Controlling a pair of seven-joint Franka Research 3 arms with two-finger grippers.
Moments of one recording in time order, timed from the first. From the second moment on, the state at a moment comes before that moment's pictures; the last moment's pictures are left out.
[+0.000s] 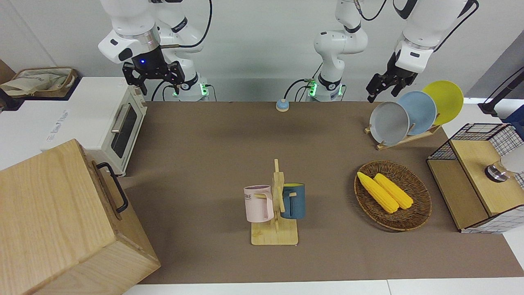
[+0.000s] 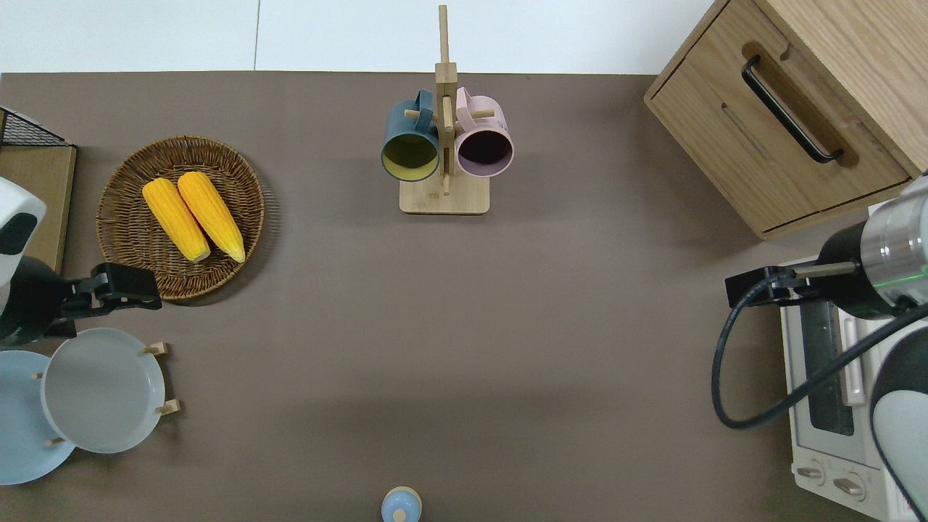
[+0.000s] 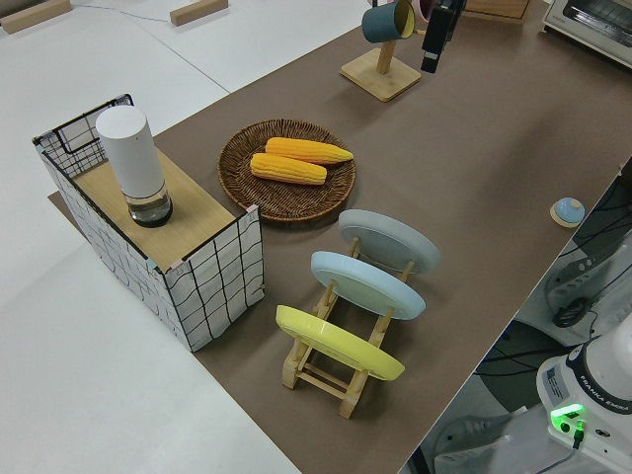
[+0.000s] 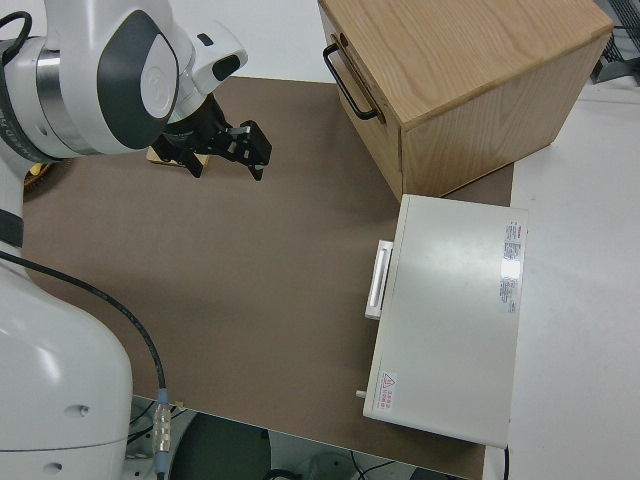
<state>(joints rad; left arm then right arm) 0.02 -0.13 -0.07 -1.71 -0.04 1.56 -0.33 -0.05 -0.02 0.19 -1.51 -0.01 1.43 0.11</state>
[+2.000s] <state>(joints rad) 0.02 -0.13 -0.07 -1.71 -0.04 1.56 -0.33 0.11 0.00 0.28 -1.63 -0.46 1.52 0.15</state>
